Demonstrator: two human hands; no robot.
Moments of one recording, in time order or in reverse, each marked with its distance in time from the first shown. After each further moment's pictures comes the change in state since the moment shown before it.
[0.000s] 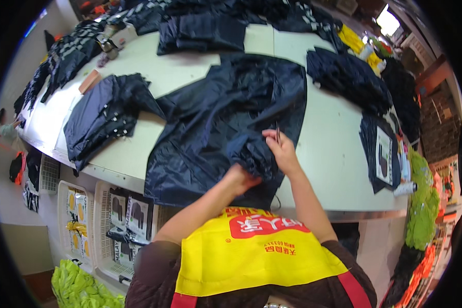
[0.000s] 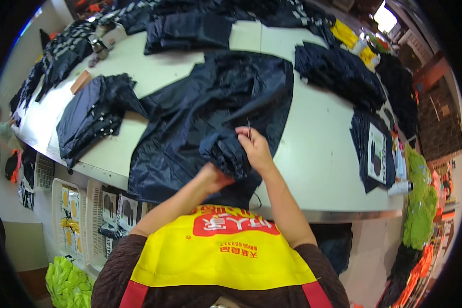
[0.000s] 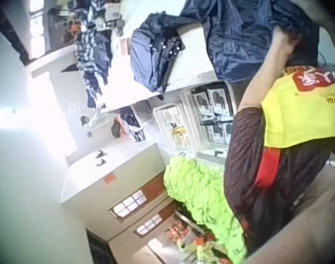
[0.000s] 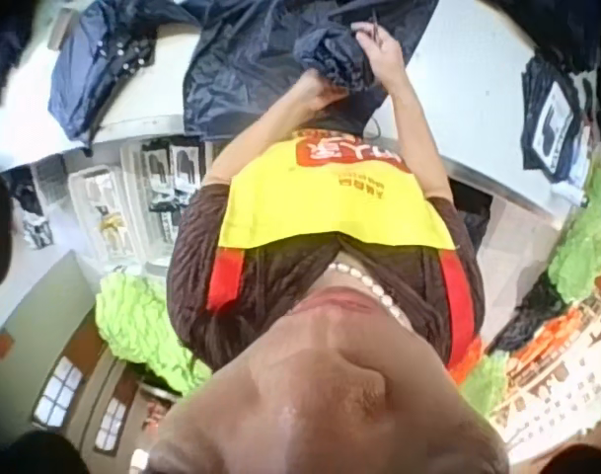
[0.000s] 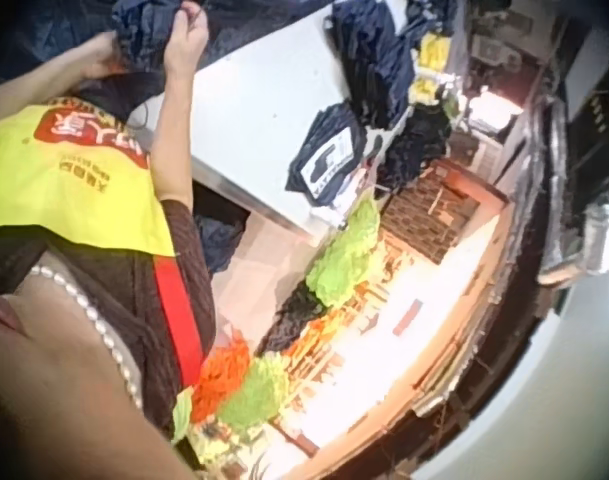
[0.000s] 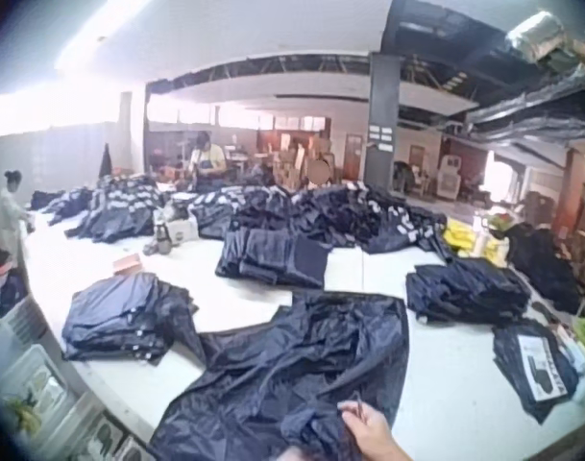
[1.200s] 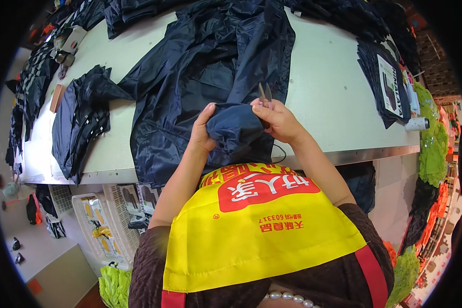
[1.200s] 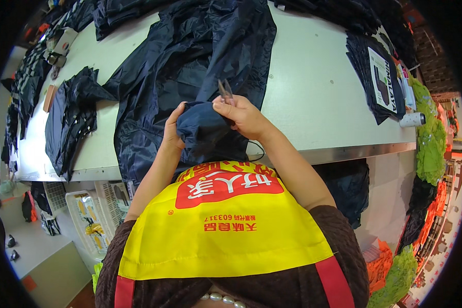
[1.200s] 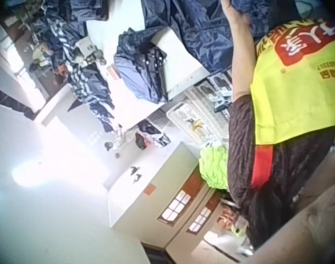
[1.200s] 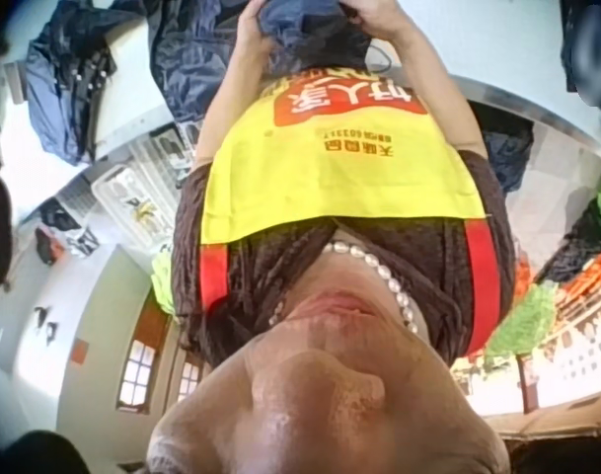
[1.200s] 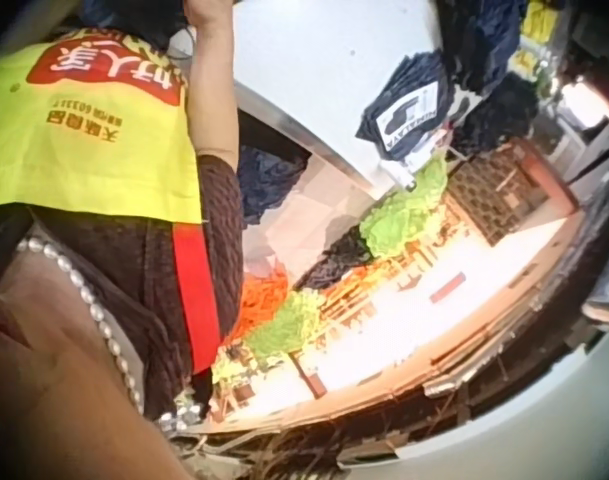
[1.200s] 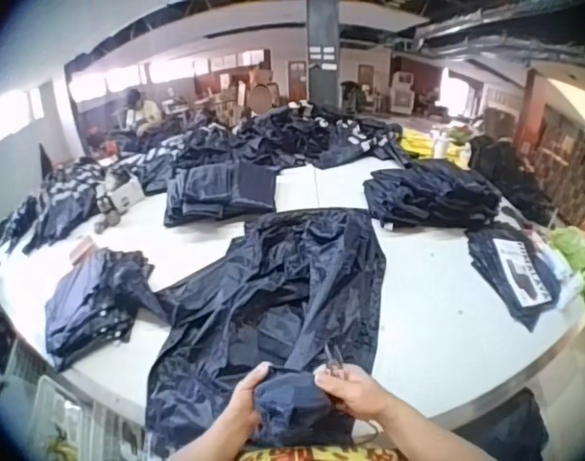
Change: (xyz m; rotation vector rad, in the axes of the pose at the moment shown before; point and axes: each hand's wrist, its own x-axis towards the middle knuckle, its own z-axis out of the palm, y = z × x) left_hand 0.016 0.038 -0.044 -0.085 -0.156 0.081; right_hand -0.042 -0.001 -0.014 0.514 -0.222 0.403
